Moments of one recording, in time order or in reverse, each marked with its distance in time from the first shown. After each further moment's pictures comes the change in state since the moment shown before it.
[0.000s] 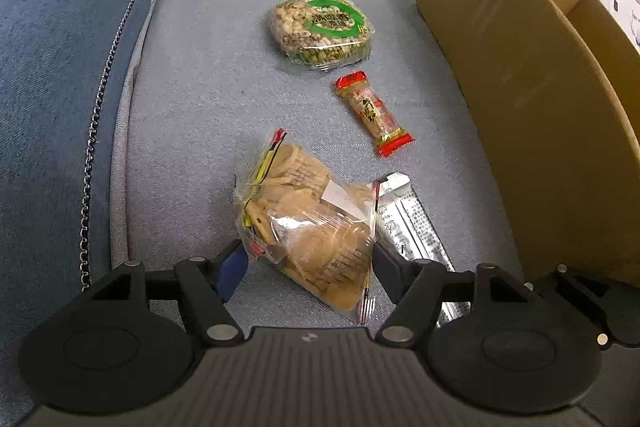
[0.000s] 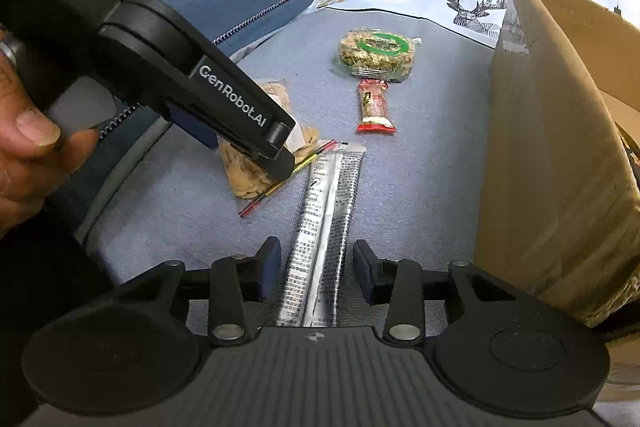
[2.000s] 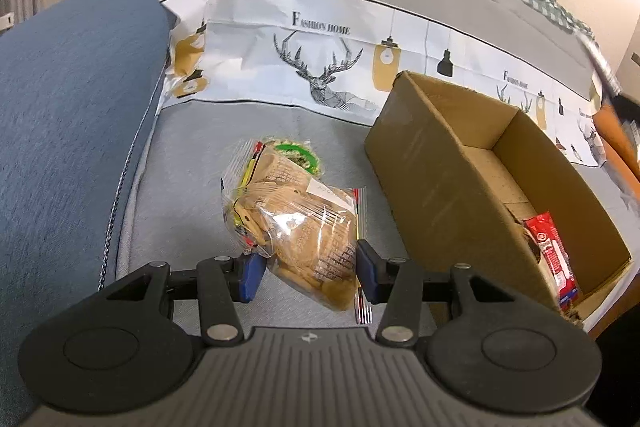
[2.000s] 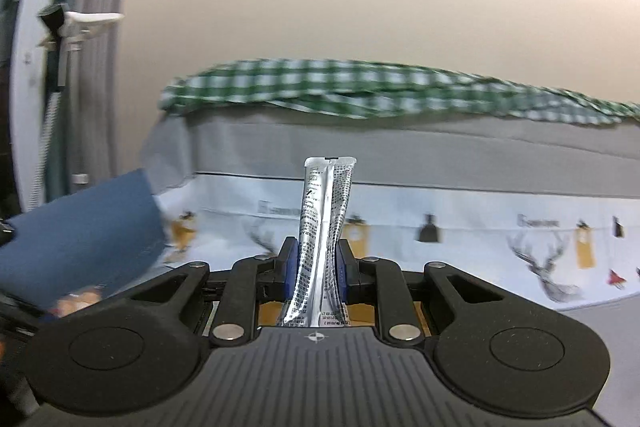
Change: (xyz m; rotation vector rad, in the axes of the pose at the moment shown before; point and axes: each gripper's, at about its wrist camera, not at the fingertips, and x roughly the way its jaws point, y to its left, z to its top) left arm -0.080 -0.006 -0.019 -0.059 -0.420 -0.119; right arm -0.199 -0.157 0.054 0.070 -0.619 -0.306
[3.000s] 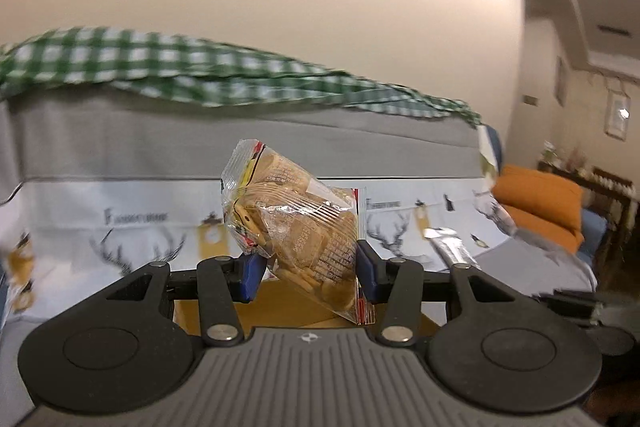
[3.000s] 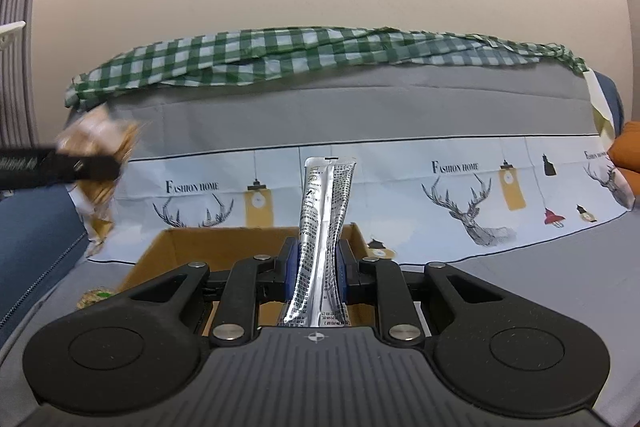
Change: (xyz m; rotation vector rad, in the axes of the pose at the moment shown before) left arm 0.012 -0.202 0.090 0.221 -0.444 -0.262; right arm -0.001 -0.074 -0.034 0.121 0.071 -0.186
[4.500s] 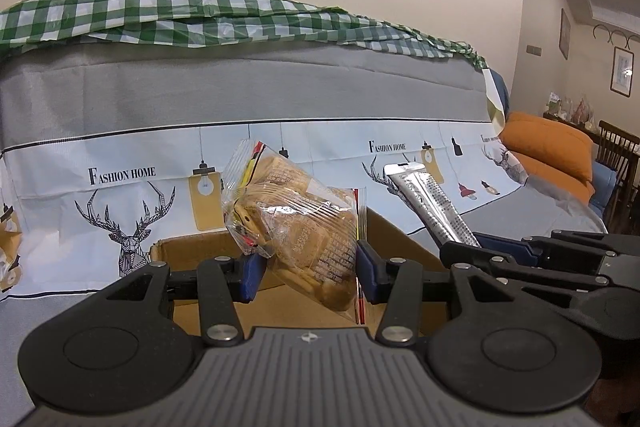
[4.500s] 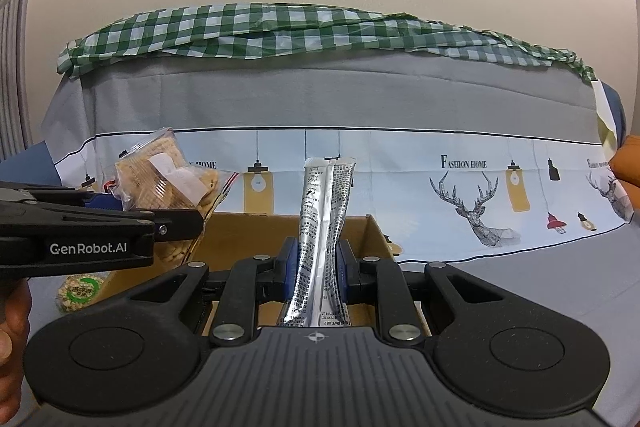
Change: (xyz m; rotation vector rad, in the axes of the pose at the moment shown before) left arm 0.047 -0.007 -0.028 0.026 0.147 0.022; right arm 0.036 0.040 0.001 -0.066 0.048 -0.036
